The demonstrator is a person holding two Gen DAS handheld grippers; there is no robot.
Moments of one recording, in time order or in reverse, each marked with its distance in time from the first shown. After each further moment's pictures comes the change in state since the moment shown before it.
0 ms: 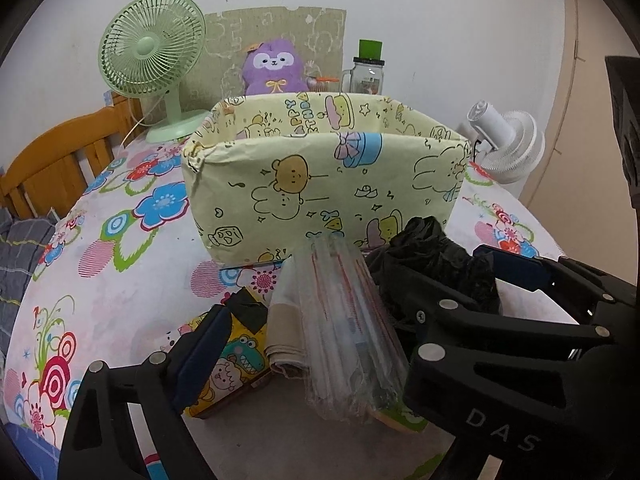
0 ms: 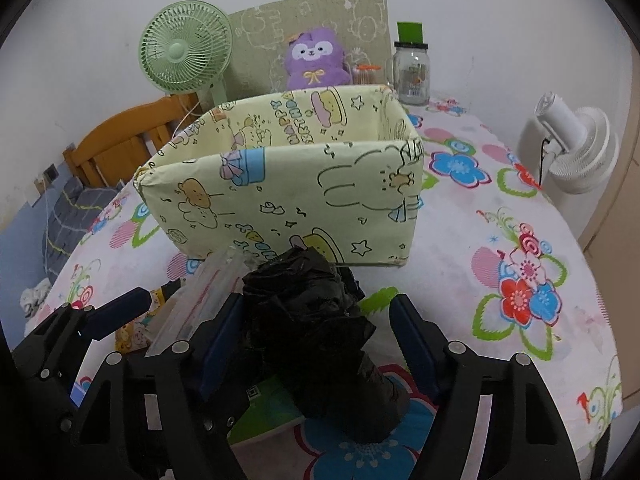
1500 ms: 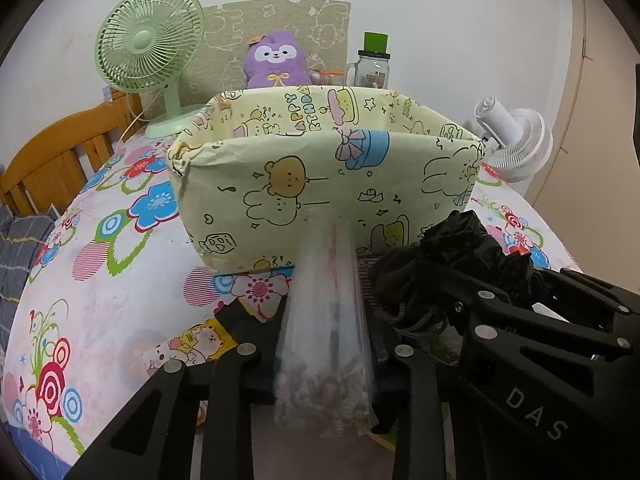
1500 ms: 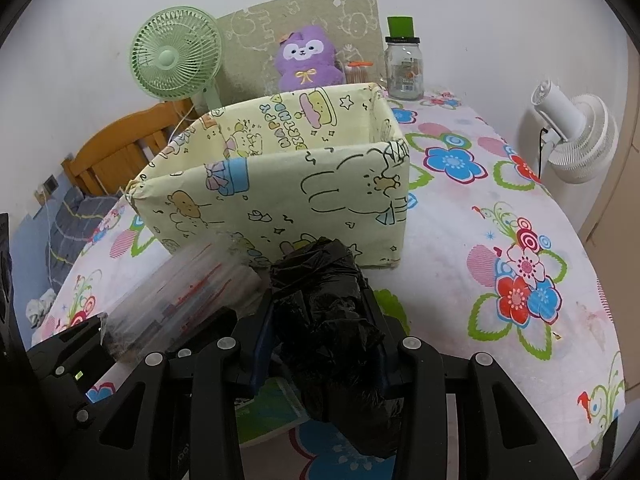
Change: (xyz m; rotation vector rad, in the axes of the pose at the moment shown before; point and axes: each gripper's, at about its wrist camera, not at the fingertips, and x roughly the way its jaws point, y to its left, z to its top) left arm 0.011 0.000 0.009 -0.011 0.021 0.008; right arm -0.003 -0.008 0.004 0.032 0.003 0.004
